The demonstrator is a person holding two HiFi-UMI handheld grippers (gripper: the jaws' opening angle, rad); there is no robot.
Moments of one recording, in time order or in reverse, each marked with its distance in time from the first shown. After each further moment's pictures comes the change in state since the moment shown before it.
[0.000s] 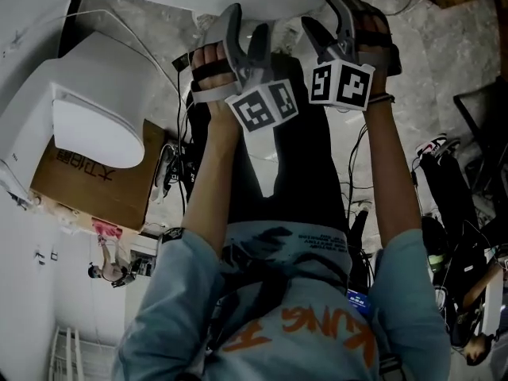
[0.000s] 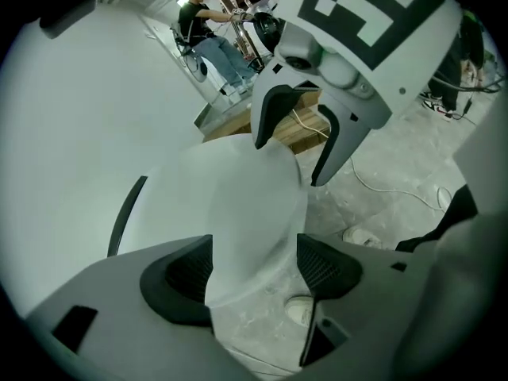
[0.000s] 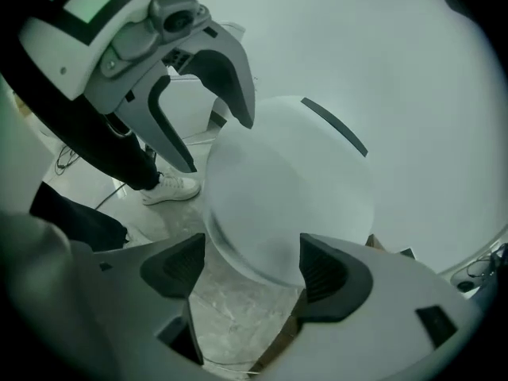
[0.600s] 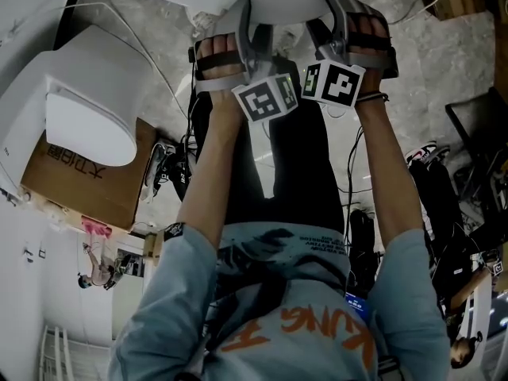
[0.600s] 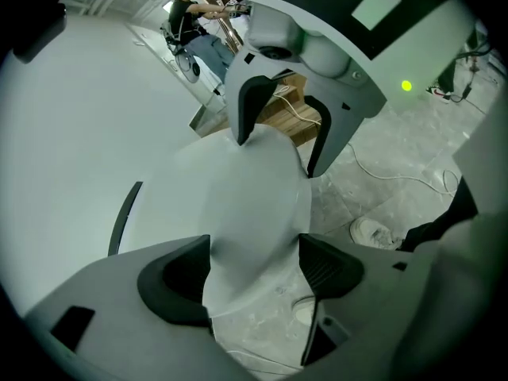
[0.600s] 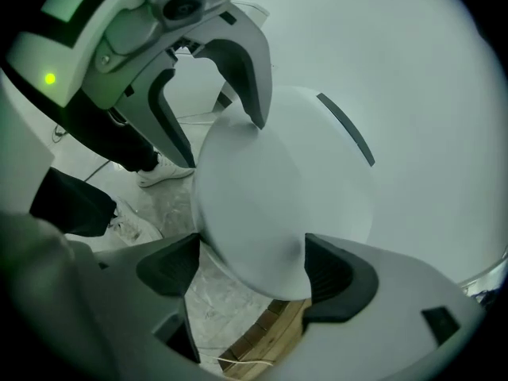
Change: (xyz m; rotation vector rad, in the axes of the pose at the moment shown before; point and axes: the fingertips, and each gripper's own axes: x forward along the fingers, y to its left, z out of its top) left arm 0.025 -0.002 -0.008 0.078 0.011 0.033; right arm 0.021 -0.006 0.002 -0.167 0.092 -0.055
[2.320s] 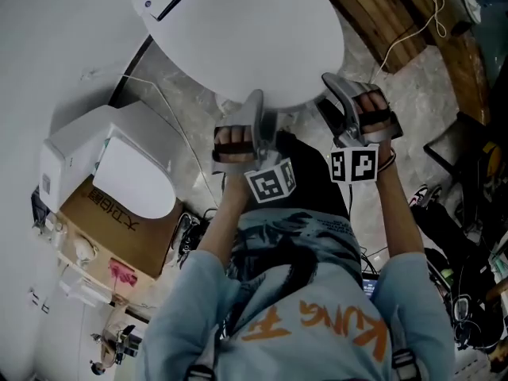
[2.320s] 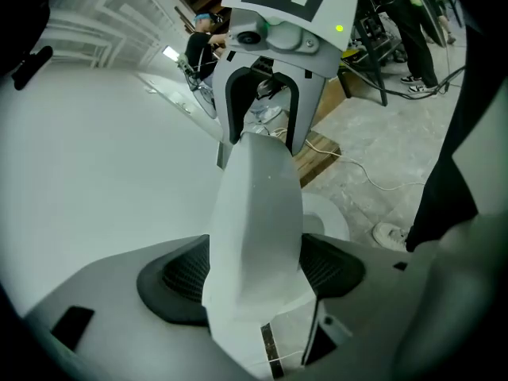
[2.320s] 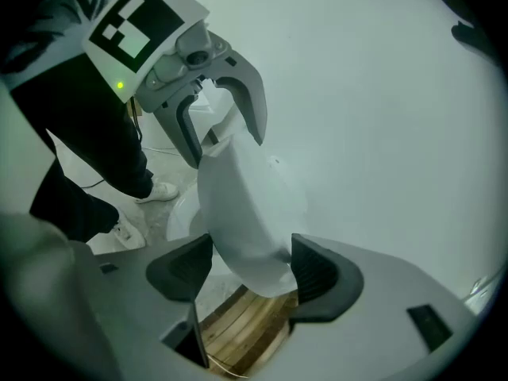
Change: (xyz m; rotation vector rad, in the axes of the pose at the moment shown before) left arm -0.208 0.151 0.066 0.129 -0.173 0.176; right arm -0.239 -0.147 0.076 -0.114 -0.155 -0.142
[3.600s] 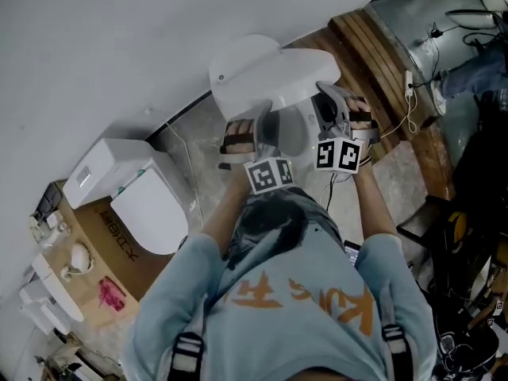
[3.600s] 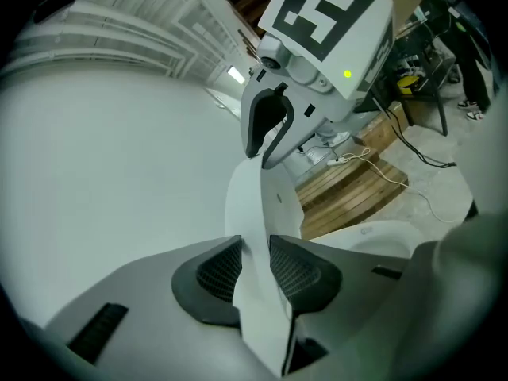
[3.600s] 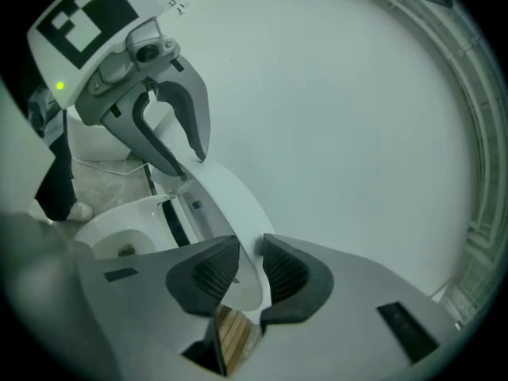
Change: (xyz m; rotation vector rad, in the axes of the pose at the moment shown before) left arm -0.081 0.275 -0.019 -0.239 -0.135 0.303; right arm -0.053 -0.272 0.162 -0.006 -0.096 -0.408
